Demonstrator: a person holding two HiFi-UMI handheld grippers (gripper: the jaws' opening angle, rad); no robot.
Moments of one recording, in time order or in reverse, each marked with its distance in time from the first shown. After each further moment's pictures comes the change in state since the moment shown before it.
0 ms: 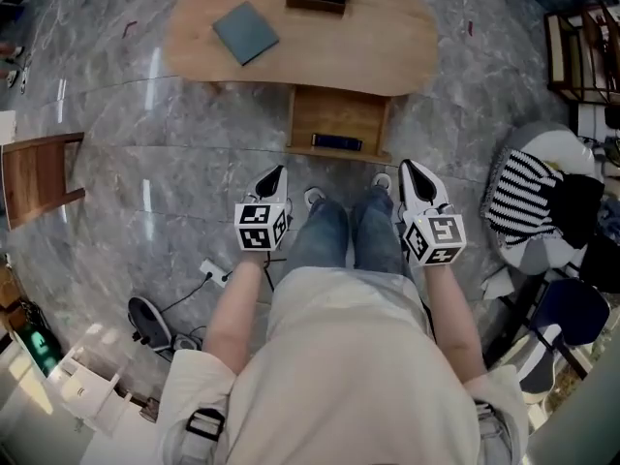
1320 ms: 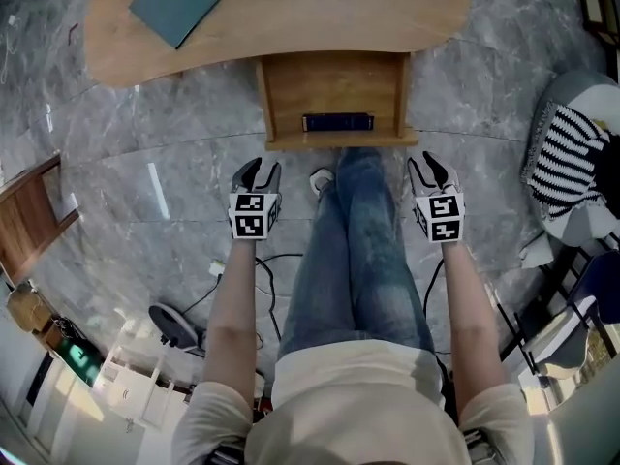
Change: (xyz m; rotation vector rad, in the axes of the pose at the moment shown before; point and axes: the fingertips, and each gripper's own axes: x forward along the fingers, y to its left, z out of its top) left arm 0.198 0.101 -0.197 0.171 0.352 -0.020; right arm 0.129 -0.125 -0.316 -0.089 0.453 -0.100
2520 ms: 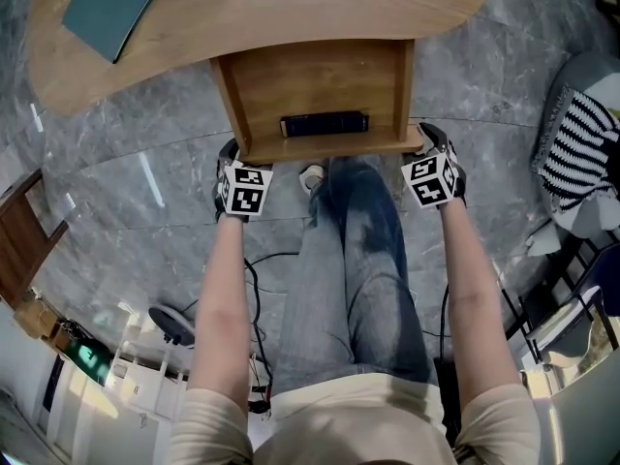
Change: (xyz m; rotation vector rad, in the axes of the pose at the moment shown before) left arm 0.138 0.028 -0.047 0.205 0.233 0.005; right arm 0.142 -0.043 -0.087 -0.244 0.298 0.016
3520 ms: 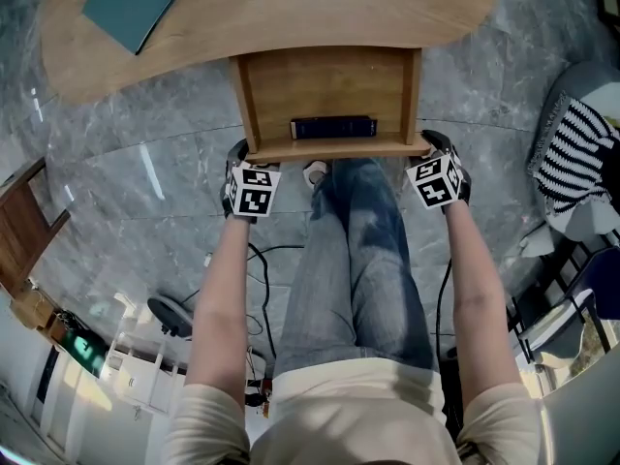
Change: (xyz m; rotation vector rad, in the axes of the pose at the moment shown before) left arm -0.037 -0.004 0.012 -0.049 -0.003 -0.005; right arm -0.029 0.004 0.008 -0.023 0.088 0.048
